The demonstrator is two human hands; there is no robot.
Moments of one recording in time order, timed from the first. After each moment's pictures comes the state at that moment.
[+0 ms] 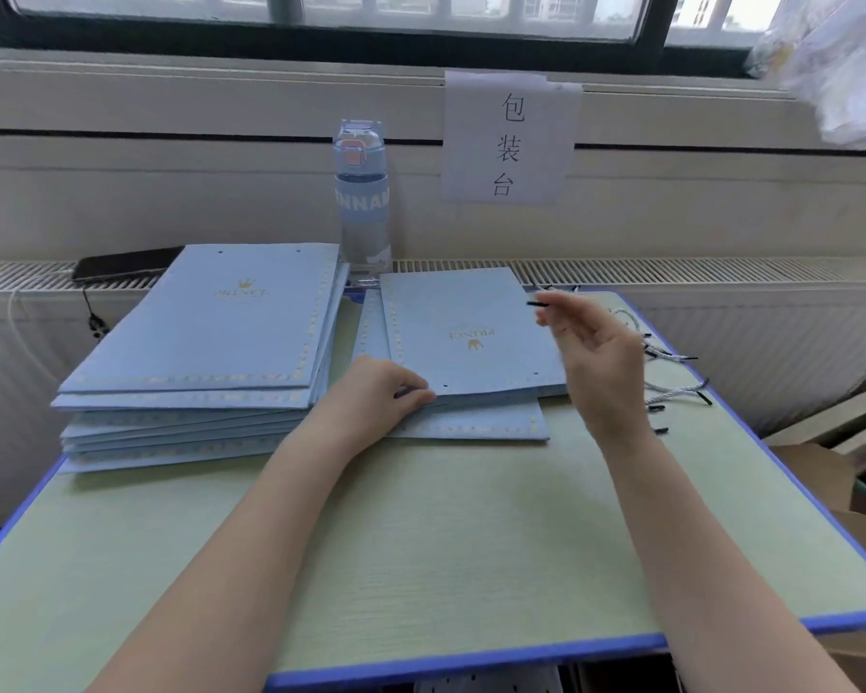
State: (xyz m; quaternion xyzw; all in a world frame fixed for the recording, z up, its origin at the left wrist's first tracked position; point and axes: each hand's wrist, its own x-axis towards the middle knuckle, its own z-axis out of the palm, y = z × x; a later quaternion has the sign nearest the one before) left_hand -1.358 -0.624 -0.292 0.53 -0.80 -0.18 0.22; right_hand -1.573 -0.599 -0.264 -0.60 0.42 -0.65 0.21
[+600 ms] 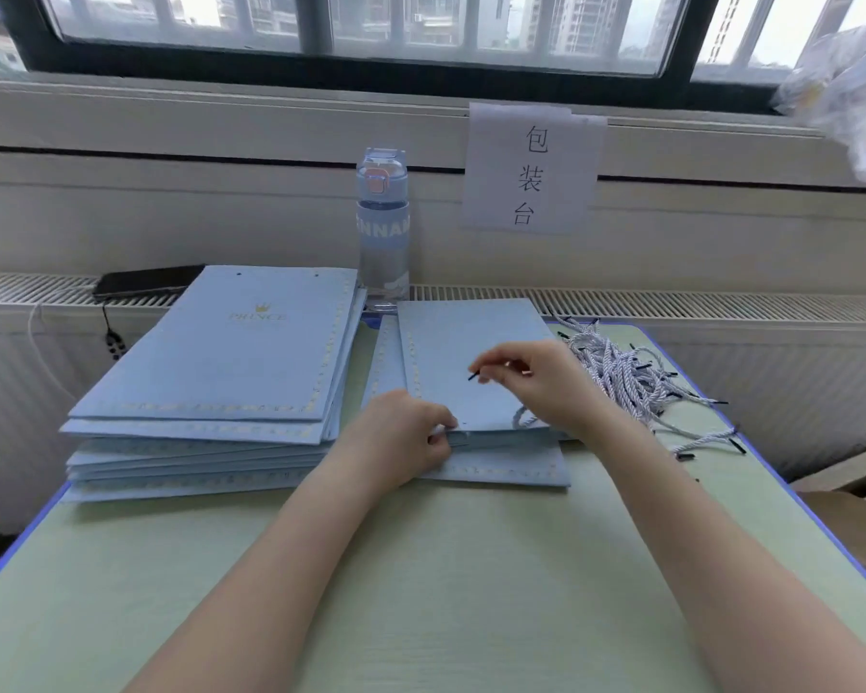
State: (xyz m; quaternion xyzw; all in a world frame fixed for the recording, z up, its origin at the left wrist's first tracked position) left_hand -1.370 -0.626 -0.290 0.51 -0.83 -0.06 0.19; right_hand -1.555 -0.656 -0.261 -0.77 0.48 -0.35 0.22
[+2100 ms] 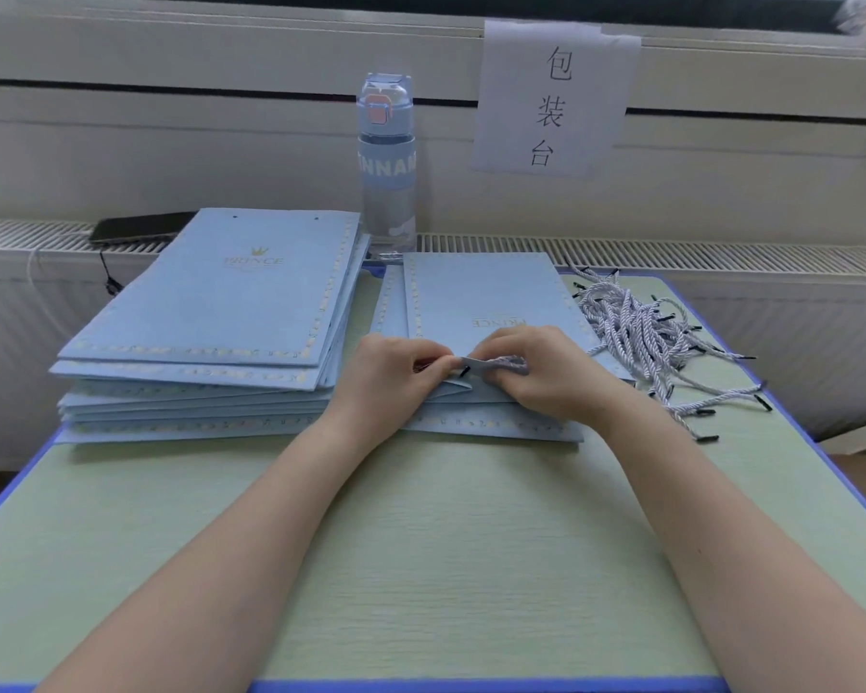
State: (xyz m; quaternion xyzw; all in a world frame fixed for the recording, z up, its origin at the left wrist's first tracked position) left_hand -1.365 -0.625 -0.307 0.47 -0.77 -0.12 0.42; right_hand -1.557 -0.642 -0.283 -0.84 0.45 -0.22 0.20
